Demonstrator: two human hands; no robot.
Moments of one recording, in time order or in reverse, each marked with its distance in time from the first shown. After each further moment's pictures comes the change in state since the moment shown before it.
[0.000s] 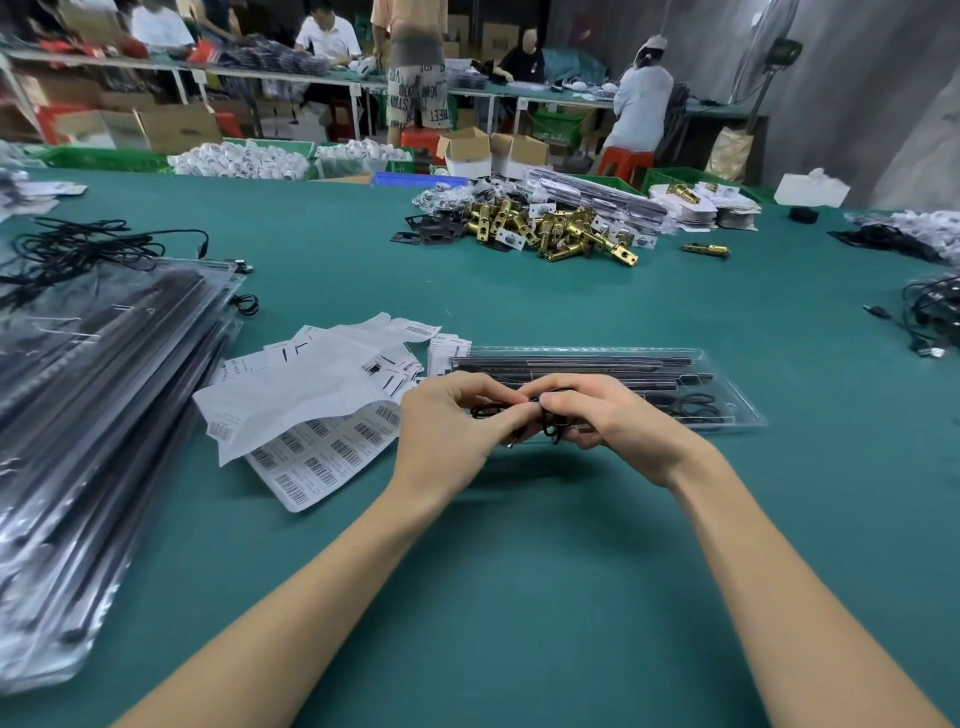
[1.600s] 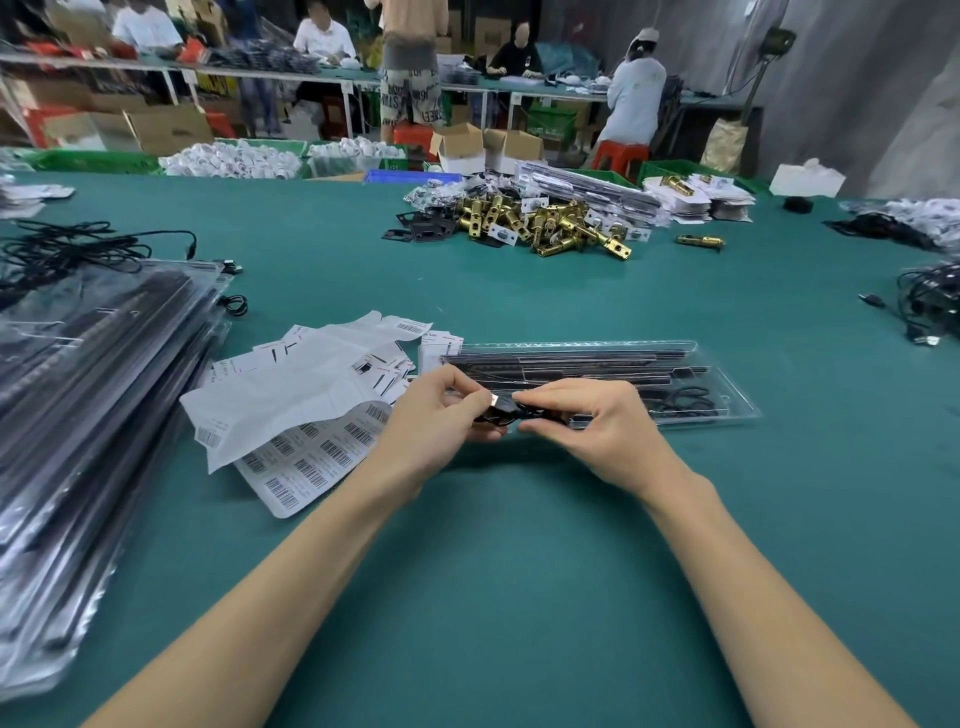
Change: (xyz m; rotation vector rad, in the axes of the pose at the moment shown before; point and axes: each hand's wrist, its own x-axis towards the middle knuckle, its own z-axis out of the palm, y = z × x) left_hand 0.013 -0.004 -0.006 -0.176 -0.152 -0.403; right_hand 0.002 0.037 0.005 -0.430 0.363 -0.553
